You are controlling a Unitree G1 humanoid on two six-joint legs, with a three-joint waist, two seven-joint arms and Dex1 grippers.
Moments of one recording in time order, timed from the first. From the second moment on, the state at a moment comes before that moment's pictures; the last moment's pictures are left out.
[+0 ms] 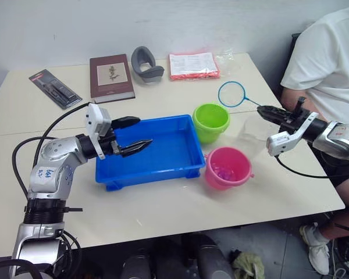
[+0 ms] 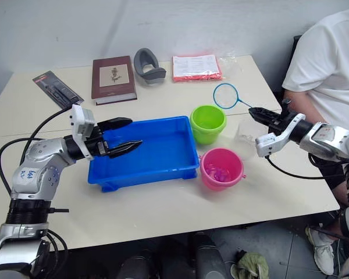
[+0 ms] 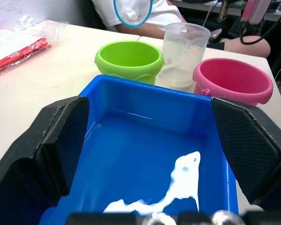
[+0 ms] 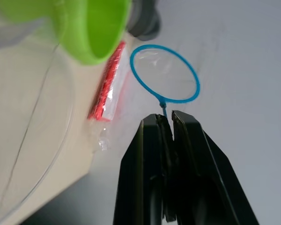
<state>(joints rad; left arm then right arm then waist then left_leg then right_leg) -0.50 0.64 0.13 0.05 -0.49 0.33 -0.99 -0.86 -1.02 0.36 0.79 -0.64 -1.03 -0.09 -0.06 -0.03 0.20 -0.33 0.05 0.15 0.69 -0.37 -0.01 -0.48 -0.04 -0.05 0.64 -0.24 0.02</state>
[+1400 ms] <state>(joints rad) 0.37 0.93 0.55 -0.38 -0.57 0.33 -1.28 -0.31 -0.50 0.48 0.04 0.26 -0.36 1.16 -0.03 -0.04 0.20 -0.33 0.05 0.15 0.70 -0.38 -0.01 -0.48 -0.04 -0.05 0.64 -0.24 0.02</state>
